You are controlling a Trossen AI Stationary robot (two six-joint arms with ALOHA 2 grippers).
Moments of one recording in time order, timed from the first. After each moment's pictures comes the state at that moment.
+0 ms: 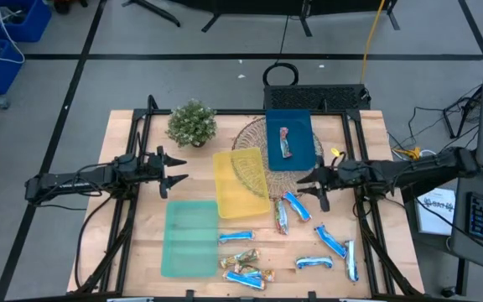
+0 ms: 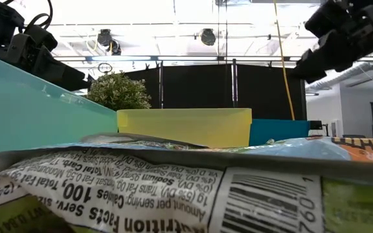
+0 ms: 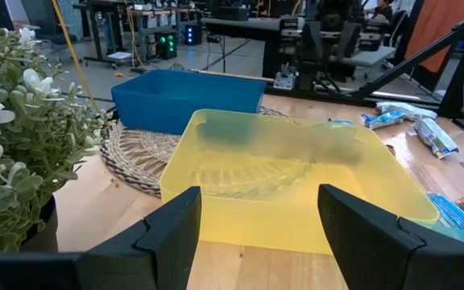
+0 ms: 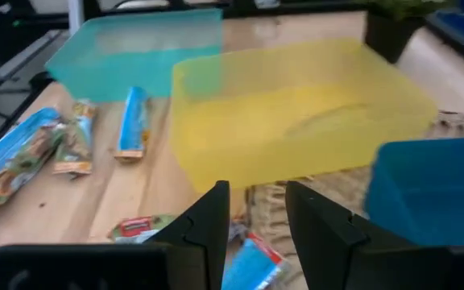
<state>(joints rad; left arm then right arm) 0.17 0.18 0.01 0.03 0.00 -0.08 0.10 0.69 0.32 -0.07 0.06 0.11</state>
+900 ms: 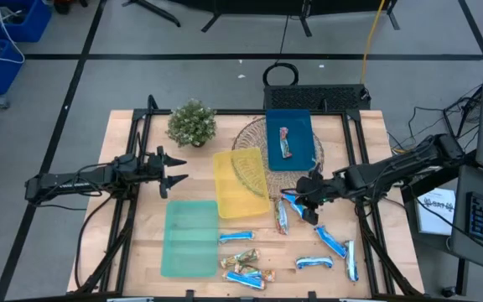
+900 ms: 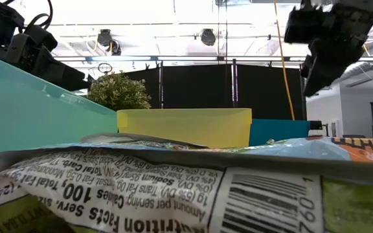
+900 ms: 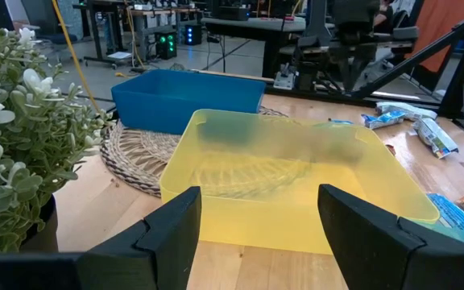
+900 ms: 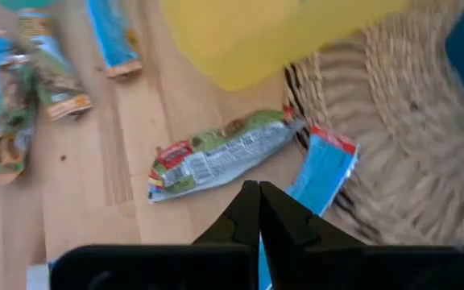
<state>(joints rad) 0.17 0.18 0.01 0.03 0.00 -0.08 0.27 1.14 0.70 -0.53 0.11 0.60</state>
